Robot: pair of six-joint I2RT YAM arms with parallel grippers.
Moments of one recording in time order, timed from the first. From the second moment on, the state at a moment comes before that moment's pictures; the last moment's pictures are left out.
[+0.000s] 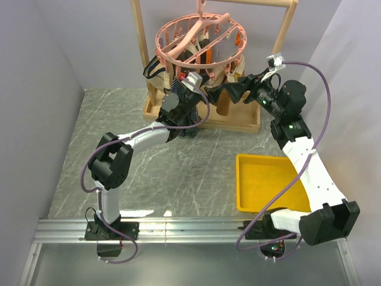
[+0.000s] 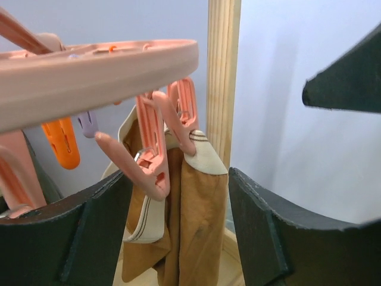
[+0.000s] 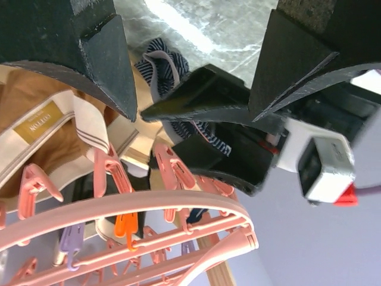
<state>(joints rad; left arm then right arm) -0.66 1.93 1.43 0.99 0.19 -0.09 0.20 1.22 1.25 0.10 -0.47 0.33</state>
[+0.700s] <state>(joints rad) -0.67 1.96 1.44 0.99 0.16 -0.10 0.19 1.28 1.28 0.11 -0.54 0.39</state>
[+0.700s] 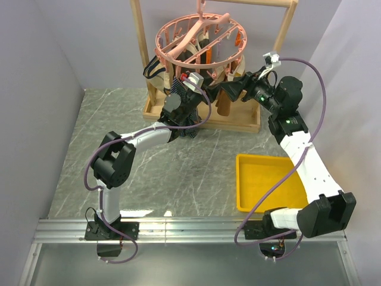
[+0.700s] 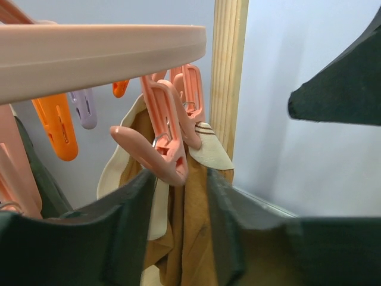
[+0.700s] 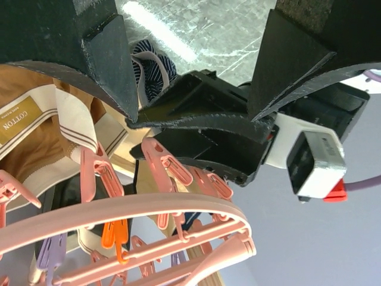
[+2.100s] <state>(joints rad) -0.67 1.93 1.42 1.01 0.17 -0.09 0.27 1.46 1.45 0.11 -0.44 0.26</state>
